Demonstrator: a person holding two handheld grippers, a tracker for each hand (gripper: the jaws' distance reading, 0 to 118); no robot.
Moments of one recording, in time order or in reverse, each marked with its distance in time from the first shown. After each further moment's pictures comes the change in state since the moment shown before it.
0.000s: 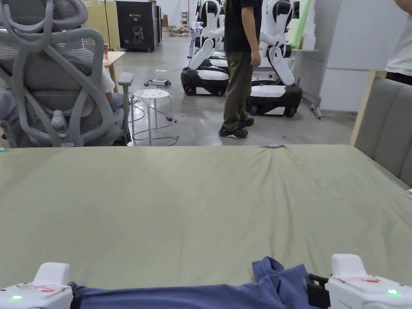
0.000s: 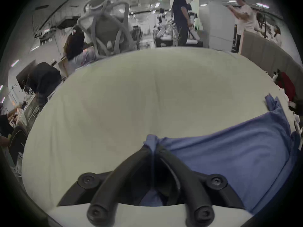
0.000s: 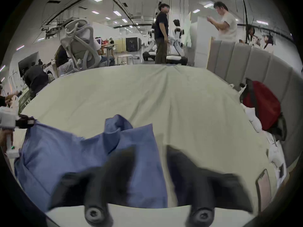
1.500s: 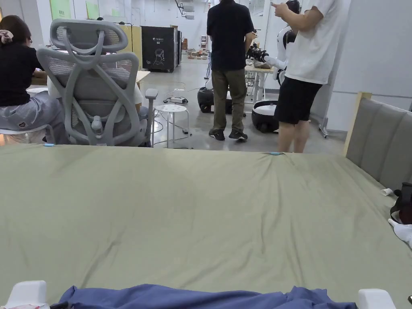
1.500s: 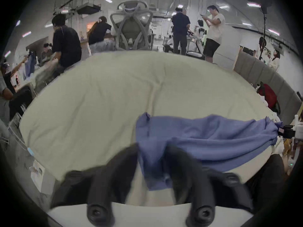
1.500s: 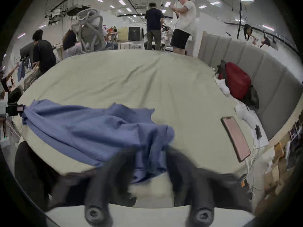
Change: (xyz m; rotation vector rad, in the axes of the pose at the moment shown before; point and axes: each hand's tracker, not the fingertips) left arm -0.018 -0.166 0.215 0.080 0.032 0.179; right arm 0.020 -0.157 0.217 -0.043 -0.014 0.085
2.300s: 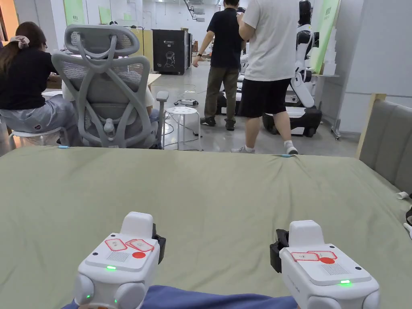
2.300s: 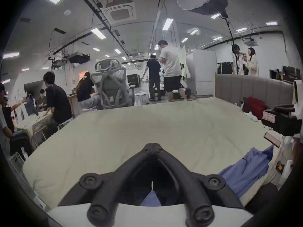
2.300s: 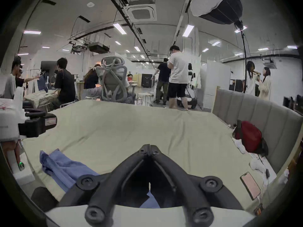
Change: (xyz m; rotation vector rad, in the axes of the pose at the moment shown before) left arm 0.124 0.074 0.022 0.380 -0.097 -0.129; right arm -0.140 0.091 0.038 0.472 0.086 0.042
